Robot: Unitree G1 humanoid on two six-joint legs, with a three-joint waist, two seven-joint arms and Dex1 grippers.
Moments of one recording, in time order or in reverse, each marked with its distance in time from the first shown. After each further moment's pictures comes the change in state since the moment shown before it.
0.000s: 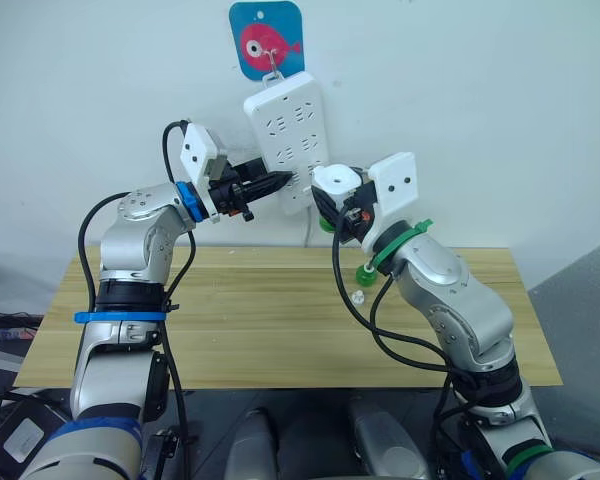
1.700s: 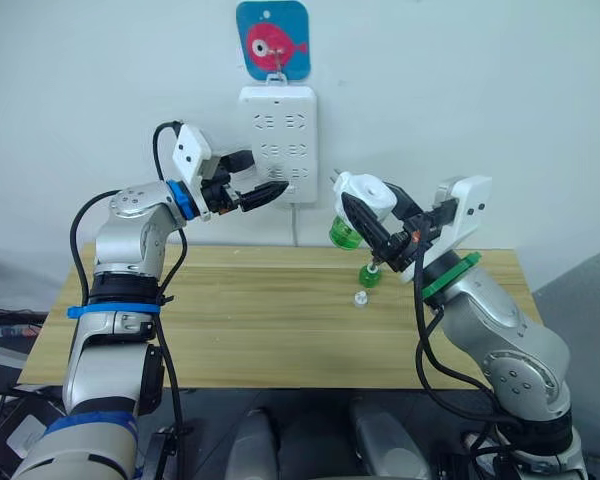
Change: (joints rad) left arm -0.033 0.033 -0.005 0.114 0.048 -0.069 -0.014; right arm 0.228 -0.144 -0.136 -0.245 0.498 -0.057 -0.144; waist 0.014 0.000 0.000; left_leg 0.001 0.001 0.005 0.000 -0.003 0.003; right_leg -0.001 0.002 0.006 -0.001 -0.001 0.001
